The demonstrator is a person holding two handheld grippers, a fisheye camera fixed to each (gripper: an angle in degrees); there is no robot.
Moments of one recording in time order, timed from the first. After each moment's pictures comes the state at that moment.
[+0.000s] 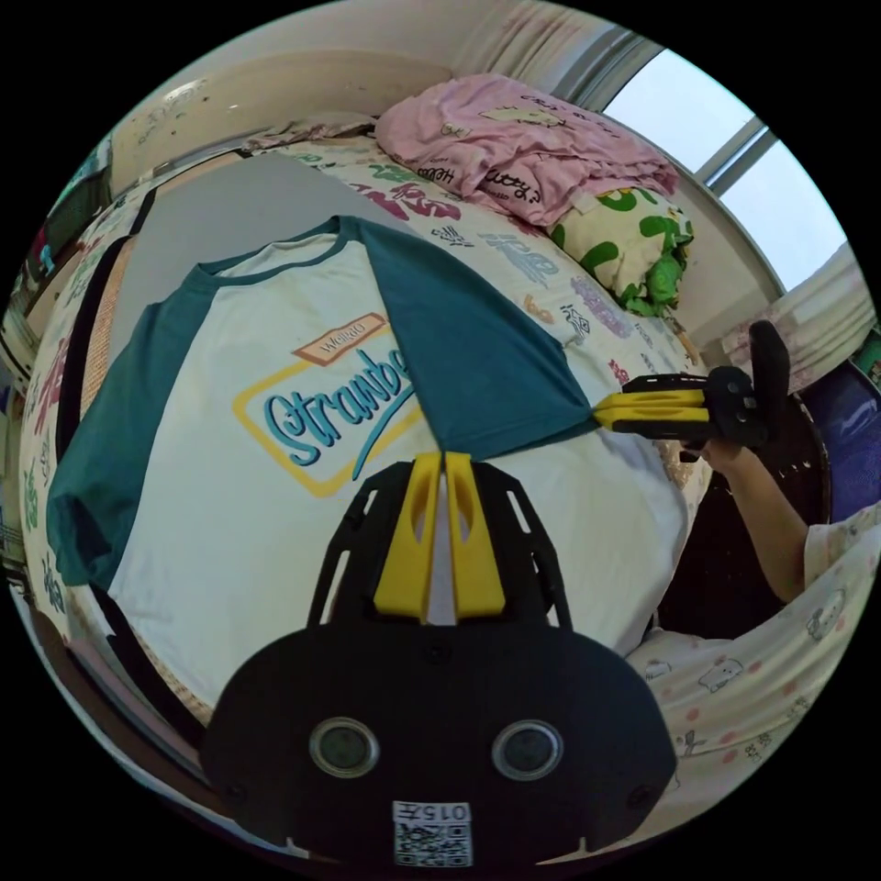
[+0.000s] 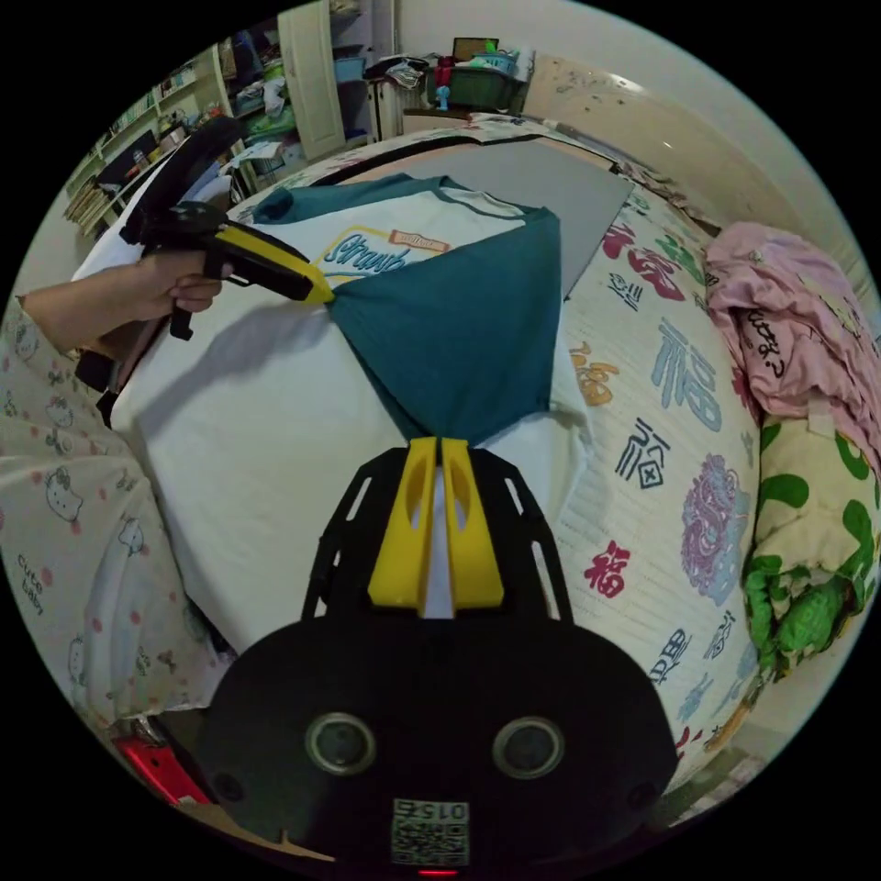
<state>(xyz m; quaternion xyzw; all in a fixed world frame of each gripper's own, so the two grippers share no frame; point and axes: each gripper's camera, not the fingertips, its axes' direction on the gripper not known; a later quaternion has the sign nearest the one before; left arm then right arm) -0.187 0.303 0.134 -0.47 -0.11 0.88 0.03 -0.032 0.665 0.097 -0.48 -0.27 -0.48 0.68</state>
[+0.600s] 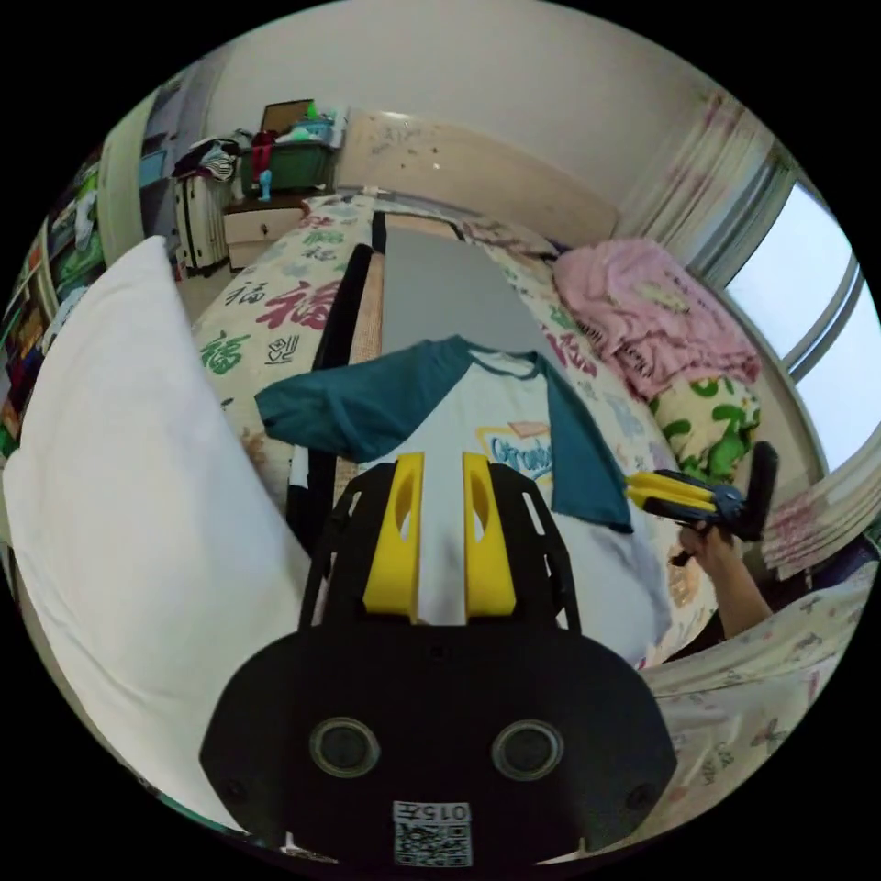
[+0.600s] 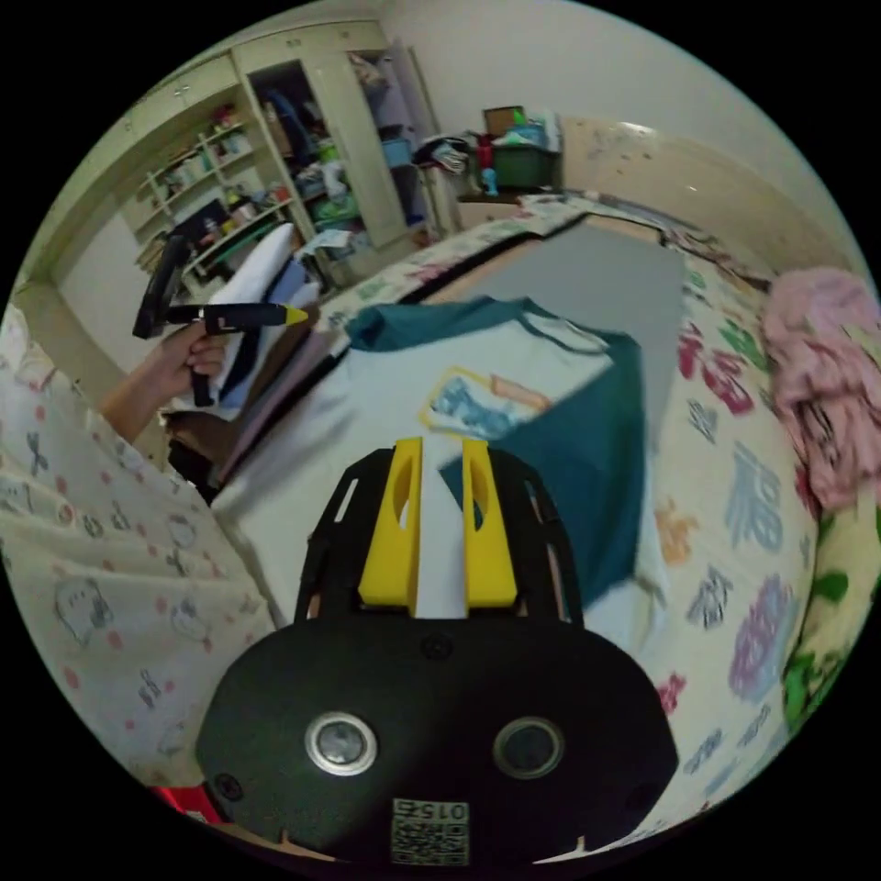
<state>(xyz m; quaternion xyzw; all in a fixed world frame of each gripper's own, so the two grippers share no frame) 0.062 0.085 0.038 -0.33 -0.05 0.89 0.31 -0.153 0.498 0.178 -0.44 -0.45 -0.40 0.67</state>
